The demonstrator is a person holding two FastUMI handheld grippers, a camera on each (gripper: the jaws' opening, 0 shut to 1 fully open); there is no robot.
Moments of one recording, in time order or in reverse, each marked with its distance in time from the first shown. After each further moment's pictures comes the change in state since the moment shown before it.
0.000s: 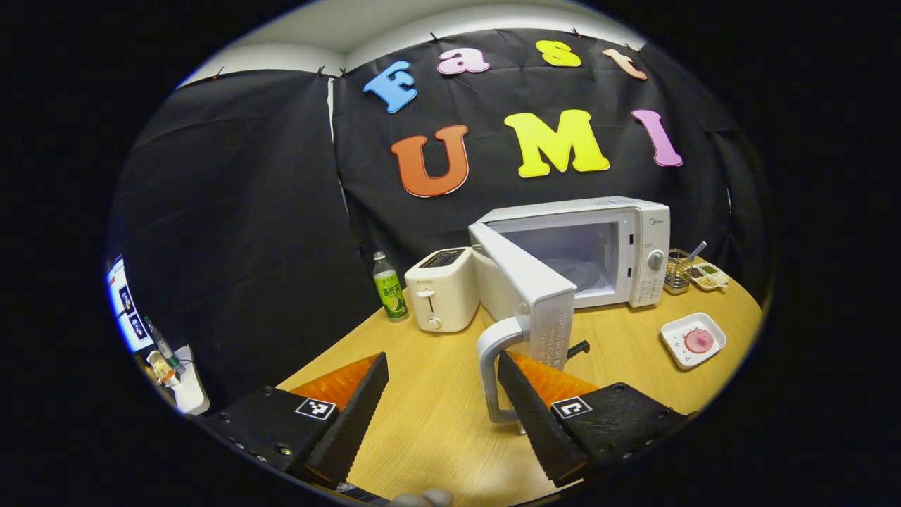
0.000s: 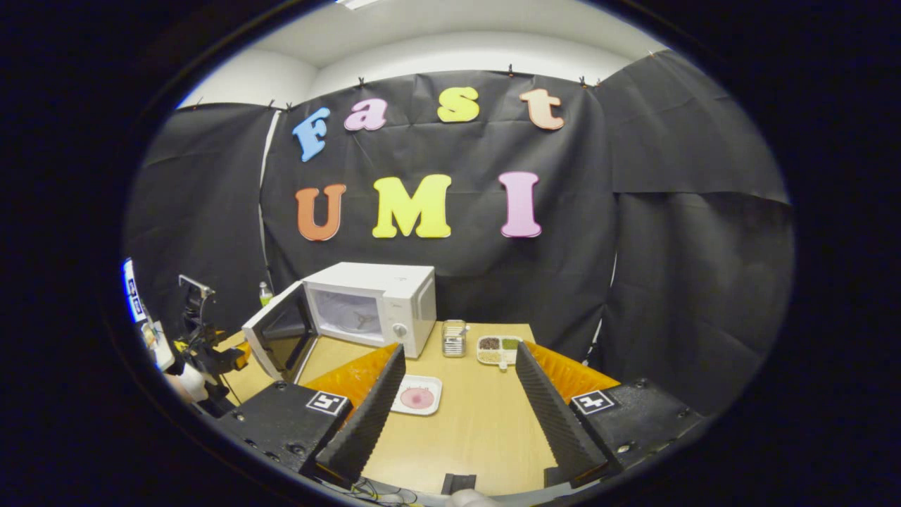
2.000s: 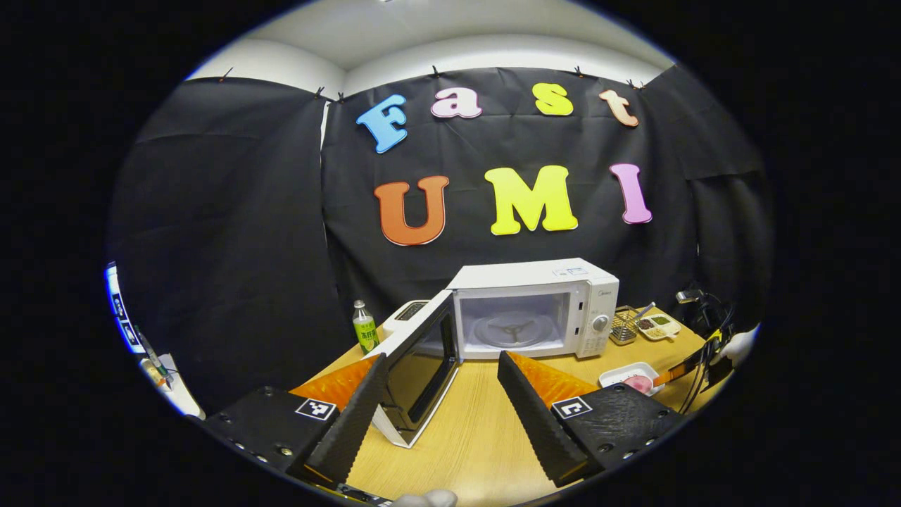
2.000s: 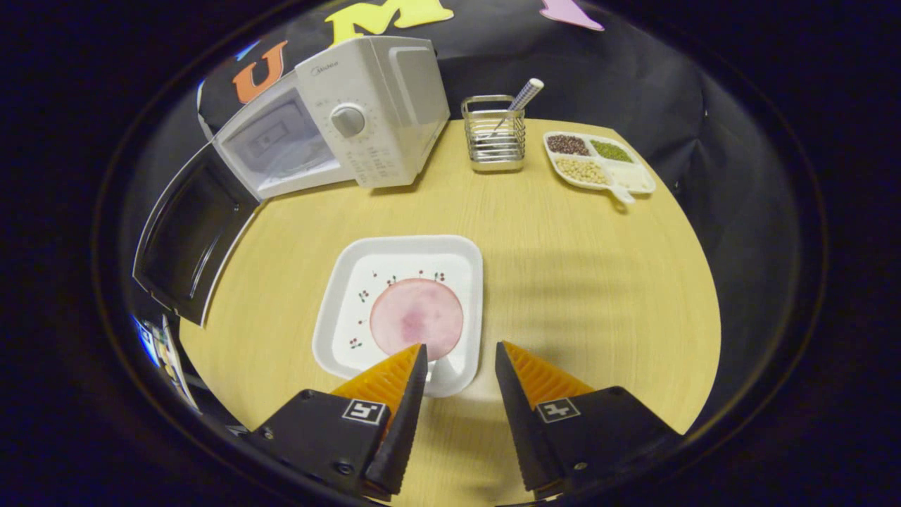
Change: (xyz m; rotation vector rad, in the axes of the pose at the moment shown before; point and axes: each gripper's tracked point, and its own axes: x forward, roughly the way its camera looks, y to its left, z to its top) left arm -0.072 -0.027 0.101 -0.074 -0.153 -0.144; right arm 0.271 0.068 -0.298 0.129 0.825 0.133
